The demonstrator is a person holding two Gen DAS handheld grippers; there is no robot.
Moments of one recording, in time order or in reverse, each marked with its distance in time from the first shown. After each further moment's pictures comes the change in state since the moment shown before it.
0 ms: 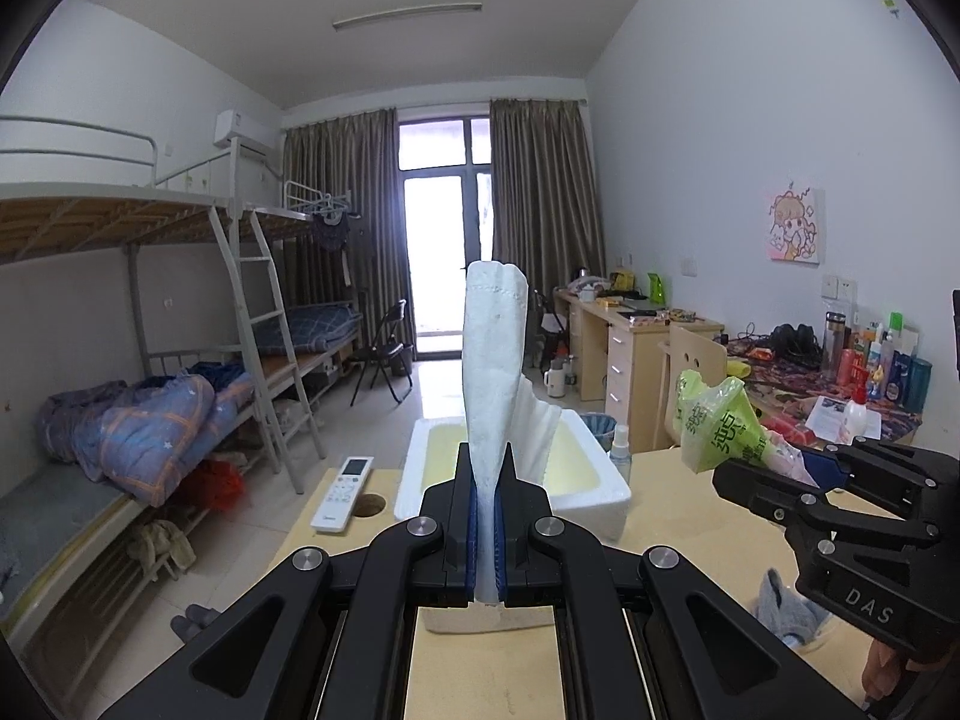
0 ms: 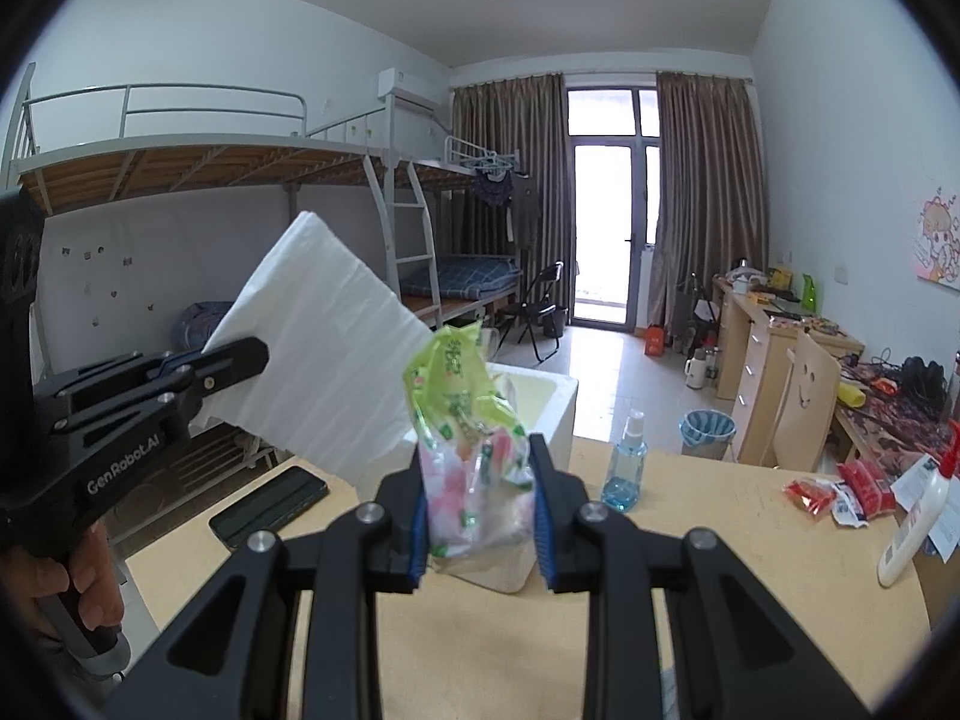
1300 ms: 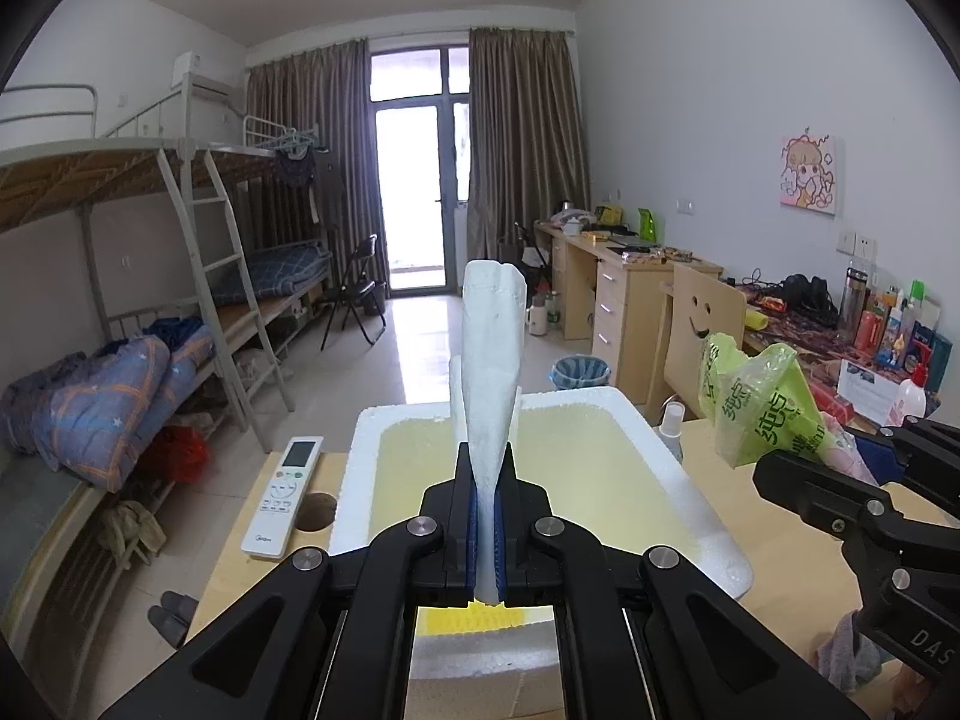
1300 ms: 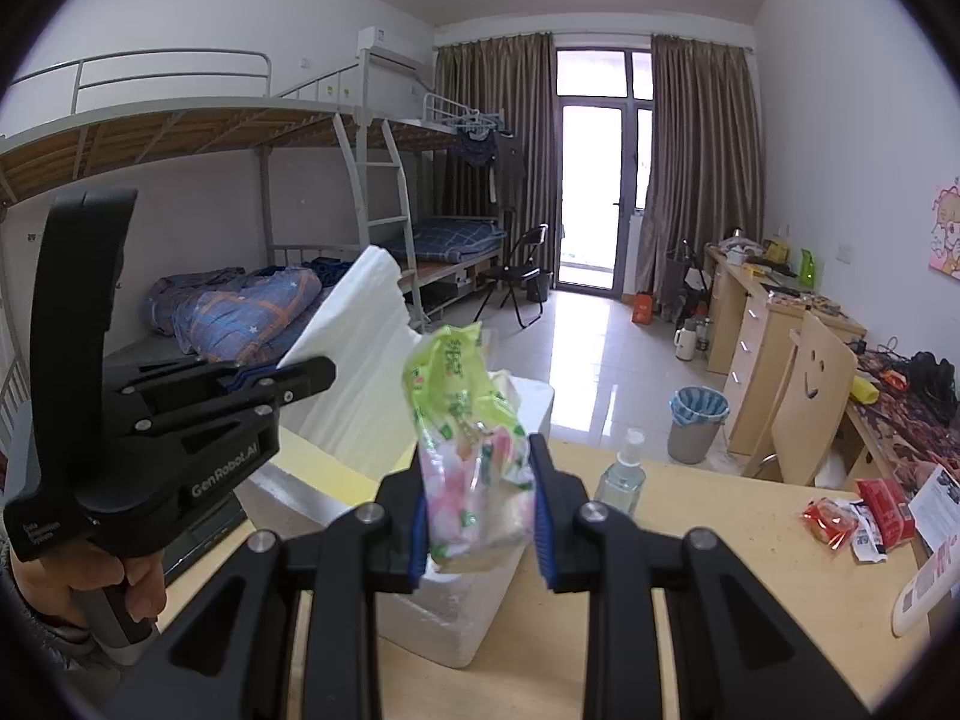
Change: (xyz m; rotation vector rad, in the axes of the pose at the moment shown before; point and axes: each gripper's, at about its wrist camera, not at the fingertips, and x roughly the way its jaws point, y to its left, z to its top) left arm 0.166 0.013 0.012 0.009 0.175 -0.061; right arm 0.087 -0.020 0.021 0.006 0.104 -0.045
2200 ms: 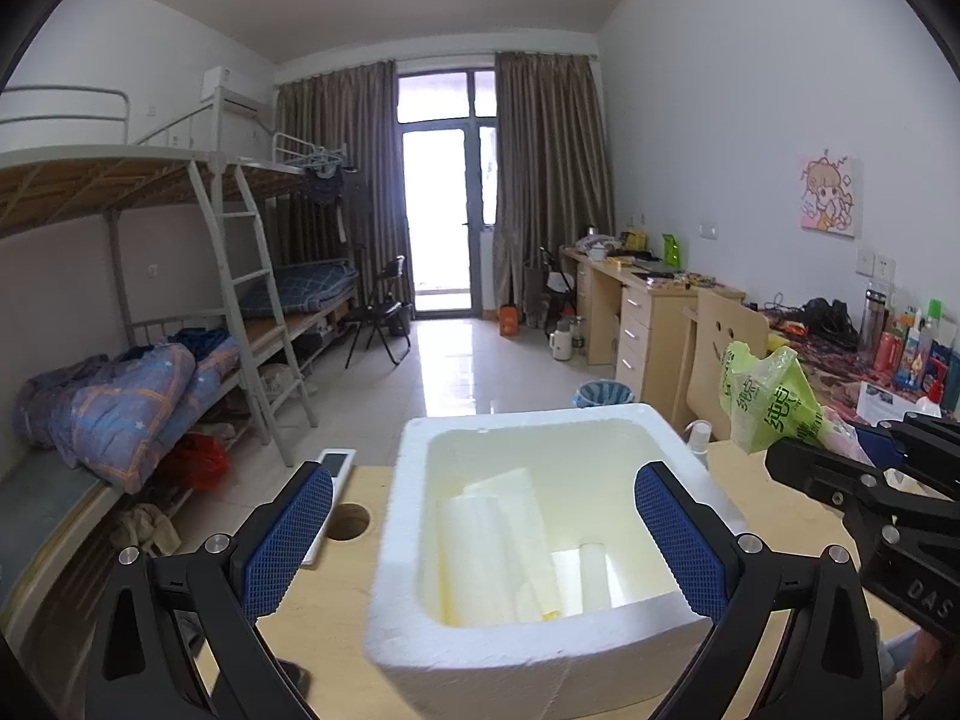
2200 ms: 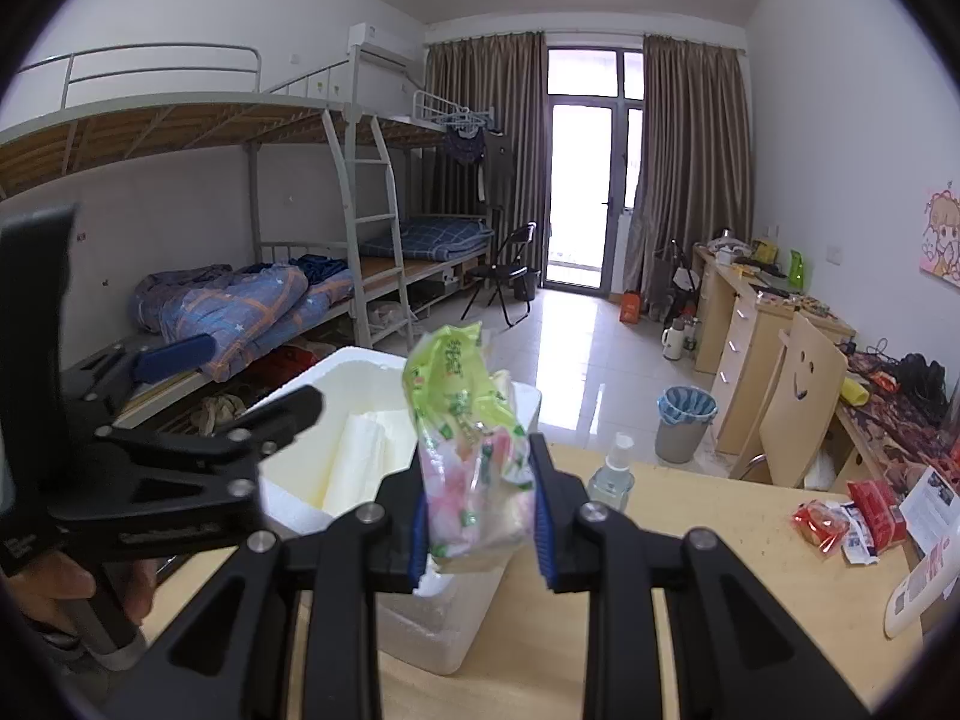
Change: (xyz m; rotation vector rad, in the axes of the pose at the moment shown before) left arm -0.014 0.020 -0.005 -0.028 -0.072 0.073; right arm 0.007 0.003 0.009 -0.004 0.007 -0.032
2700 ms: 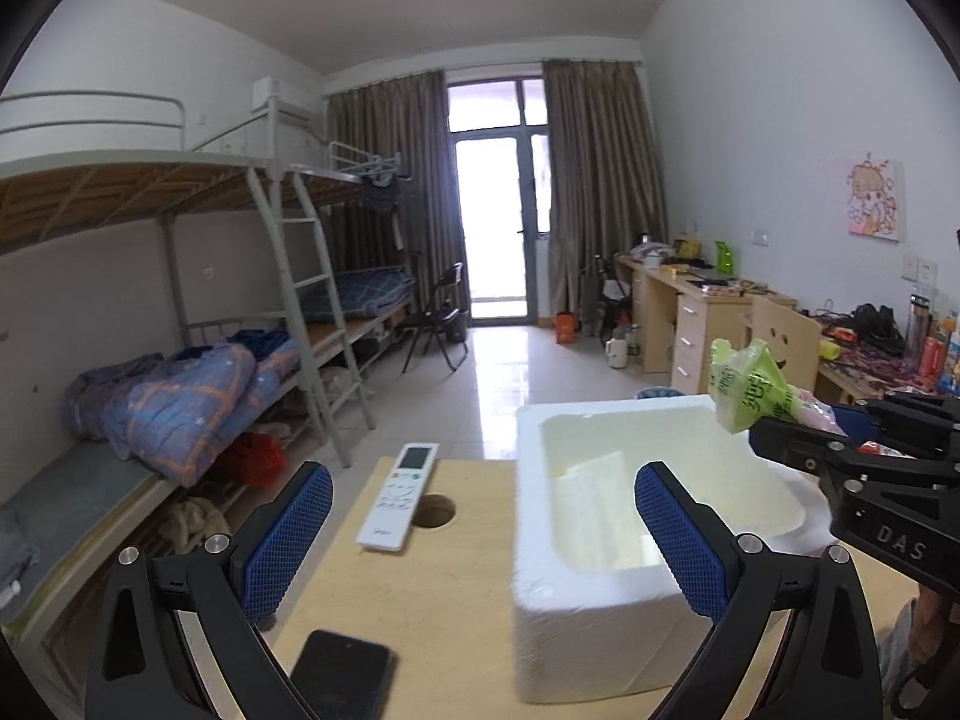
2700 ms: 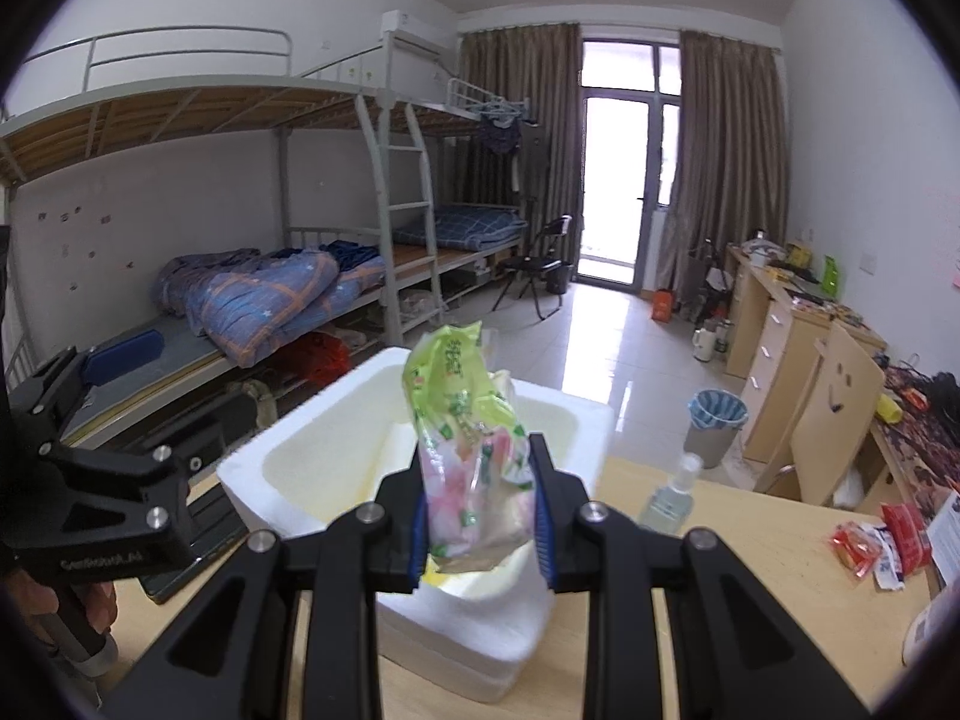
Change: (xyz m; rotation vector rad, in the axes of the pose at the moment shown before) left arm -0.026 0.039 -0.014 -0.017 -0.018 0.140; right arm 0.030 0.022 0.012 -0.042 0.027 0.085
